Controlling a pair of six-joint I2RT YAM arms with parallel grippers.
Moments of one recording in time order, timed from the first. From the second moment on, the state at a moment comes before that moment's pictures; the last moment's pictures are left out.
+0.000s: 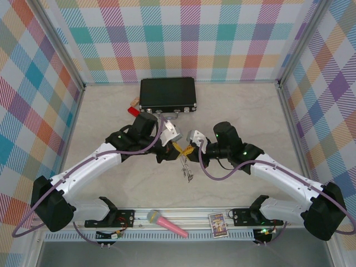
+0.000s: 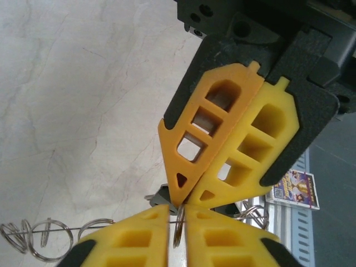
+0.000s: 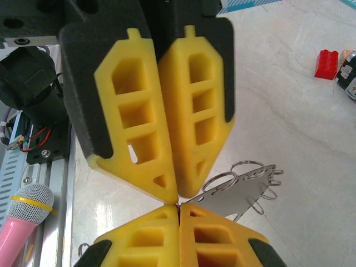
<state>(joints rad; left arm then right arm) -0.68 1.25 1.05 -0.56 0.63 0.18 0.75 1.12 0.81 -0.25 -0.56 -0.25</state>
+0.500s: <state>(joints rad) -0.69 1.19 0.97 -0.44 0.59 0.13 0.75 1.02 0.78 -0.15 -0.50 -0.20</state>
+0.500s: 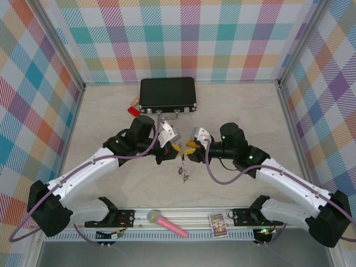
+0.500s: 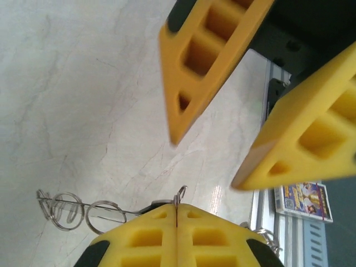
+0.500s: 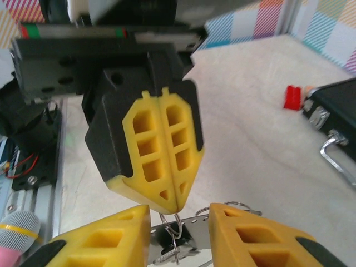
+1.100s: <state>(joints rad) -0.69 1.08 0.75 0.26 0.52 -0.20 0.75 0.86 0.65 0.00 -0.30 -0.14</state>
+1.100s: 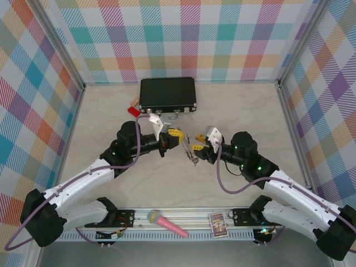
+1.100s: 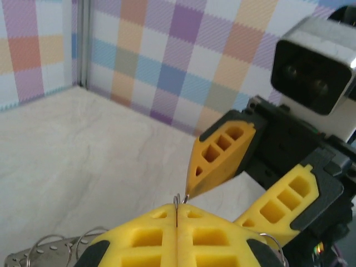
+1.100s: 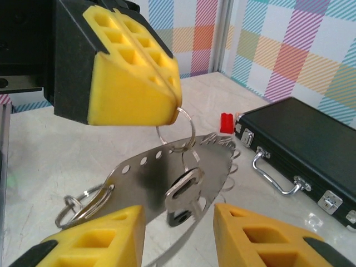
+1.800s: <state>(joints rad) -0.71 1.09 0.70 0.52 0.51 -0.32 0.72 0.85 0.66 0.08 -0.31 -0.10</state>
